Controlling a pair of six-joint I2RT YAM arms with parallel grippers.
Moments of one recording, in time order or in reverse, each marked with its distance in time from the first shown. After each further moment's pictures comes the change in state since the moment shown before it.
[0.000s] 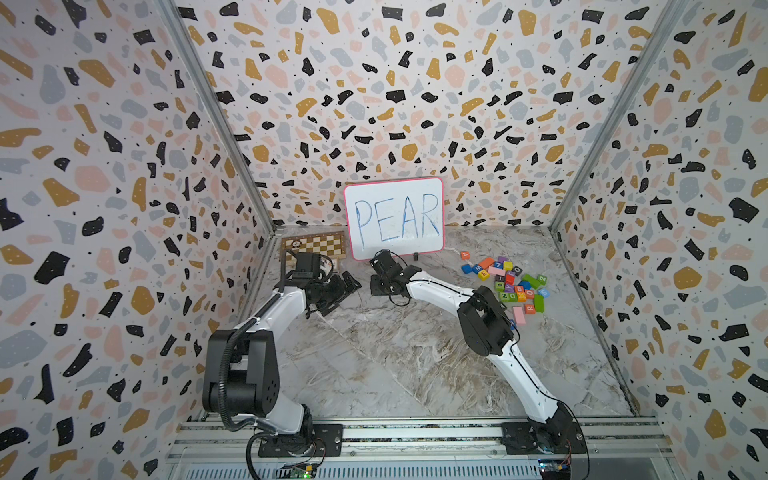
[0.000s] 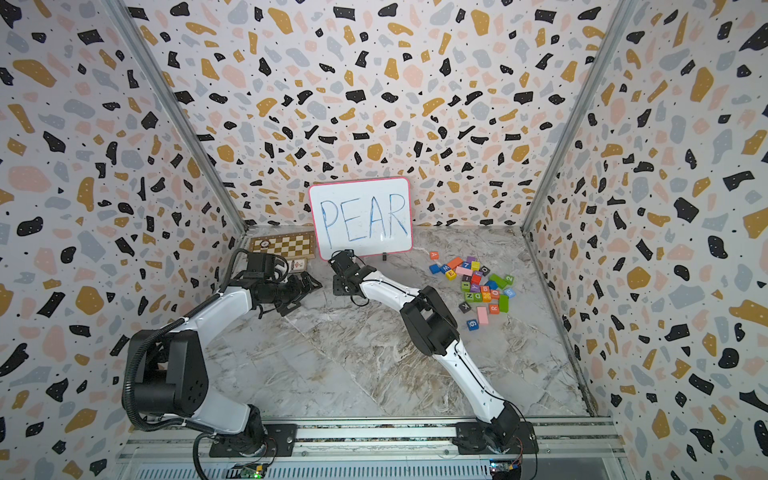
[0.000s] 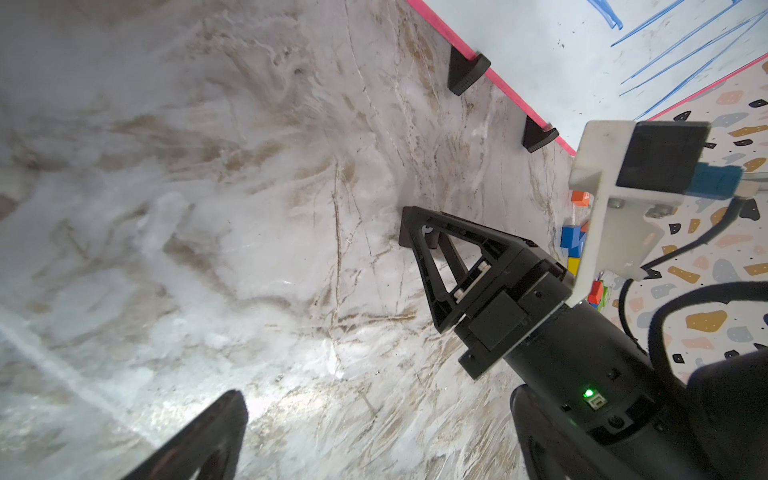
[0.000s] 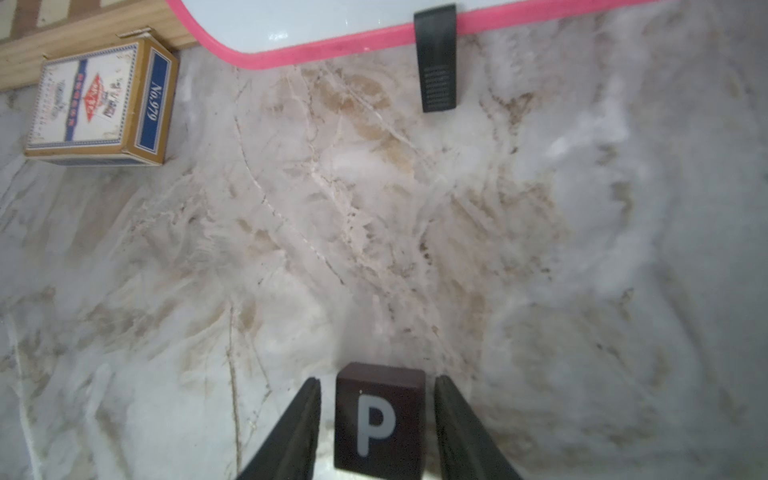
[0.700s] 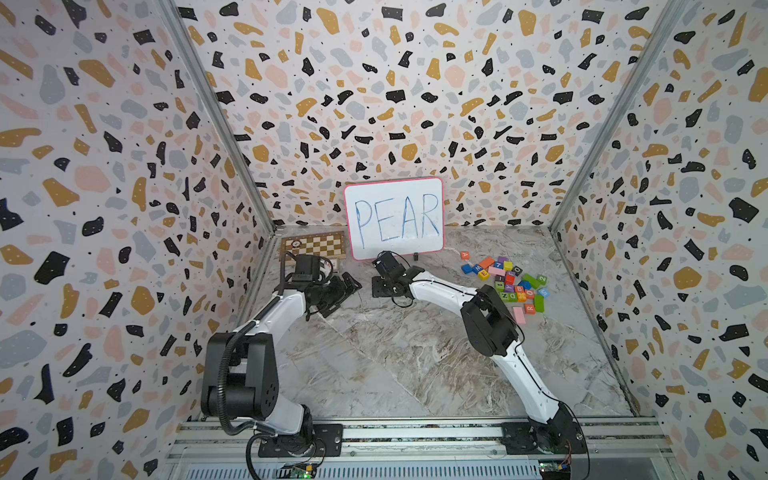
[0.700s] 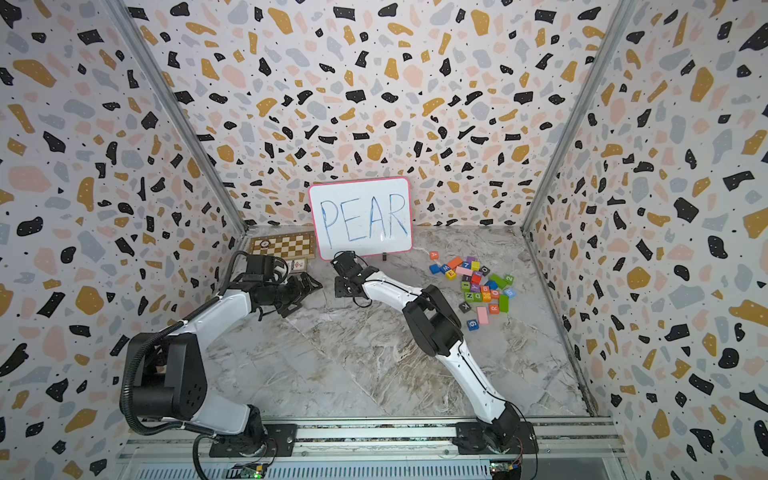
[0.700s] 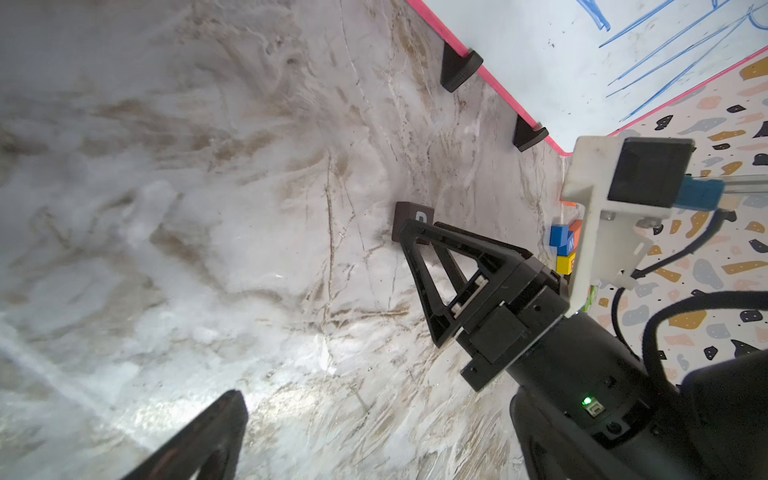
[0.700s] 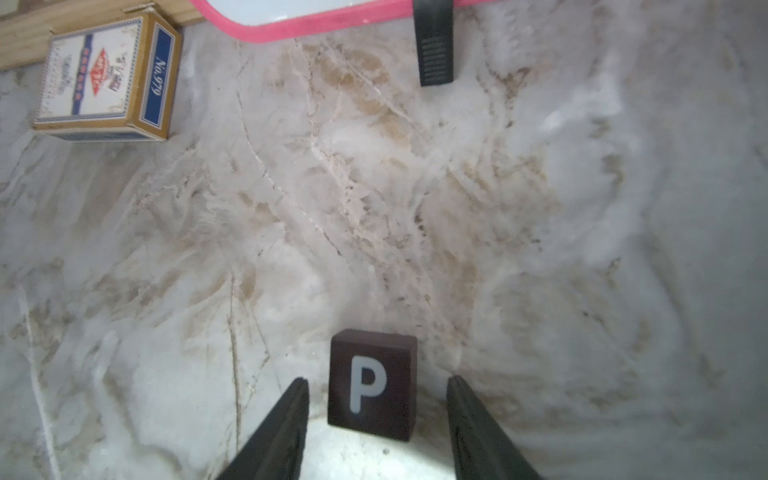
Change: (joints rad) left arm 0.000 -0.018 -0.027 0.030 0.024 -0.027; right arm -0.007 -0.055 -0.082 0.019 -0.032 -0.017
